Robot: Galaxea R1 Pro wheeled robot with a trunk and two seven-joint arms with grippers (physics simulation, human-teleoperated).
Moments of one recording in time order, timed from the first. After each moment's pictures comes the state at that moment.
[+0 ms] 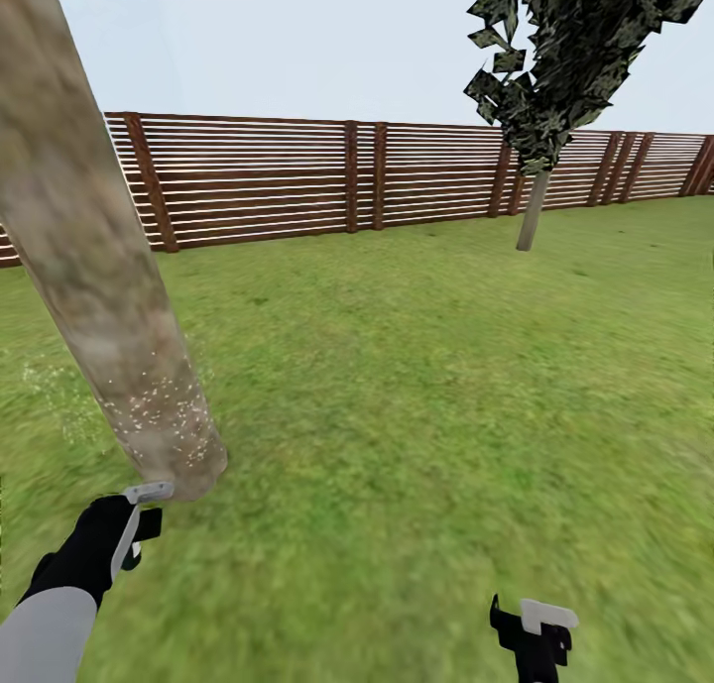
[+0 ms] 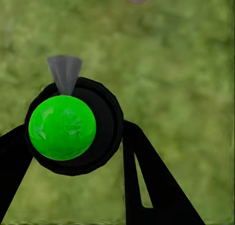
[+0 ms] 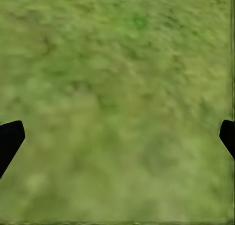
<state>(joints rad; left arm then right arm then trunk) -0.64 0.18 0.35 -0.72 -0.17 0.71 0.05 -0.49 -0.02 -0.11 -0.04 0.09 -0.57 -0.35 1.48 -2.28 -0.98</state>
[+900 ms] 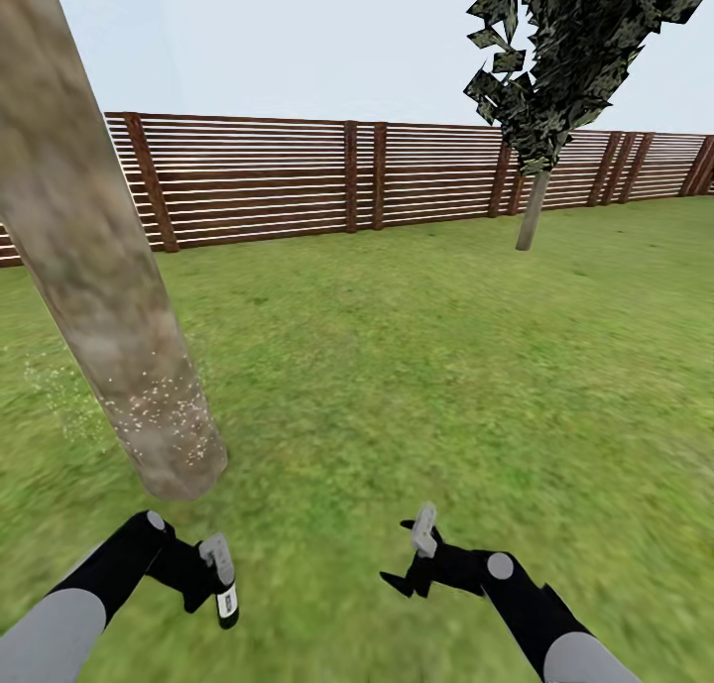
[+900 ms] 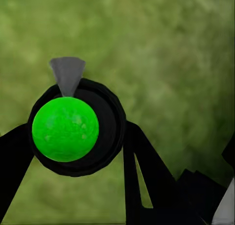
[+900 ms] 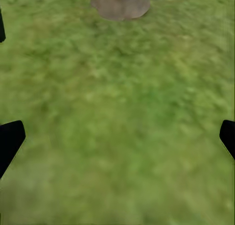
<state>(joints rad) -0.66 0.22 0.00 -0.54 -0.76 0.21 -1.13 -0.55 -0.01 0.12 -0.54 0.44 -0.32 0.73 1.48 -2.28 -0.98</state>
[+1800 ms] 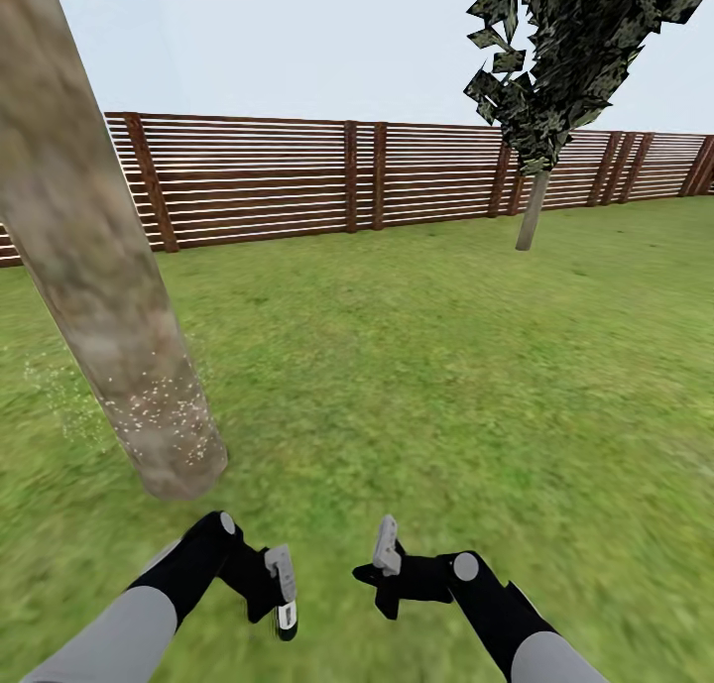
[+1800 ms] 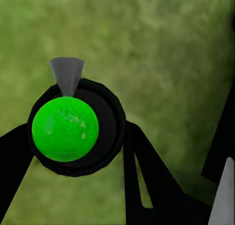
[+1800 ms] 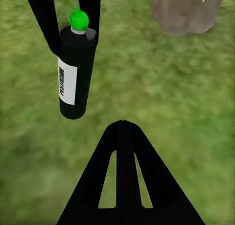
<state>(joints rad) -0.66 0.02 -0.10 -0.54 -0.85 0.21 -1.13 -0.55 0.08 0.17 -0.55 0.50 -0.30 0.86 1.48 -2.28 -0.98</state>
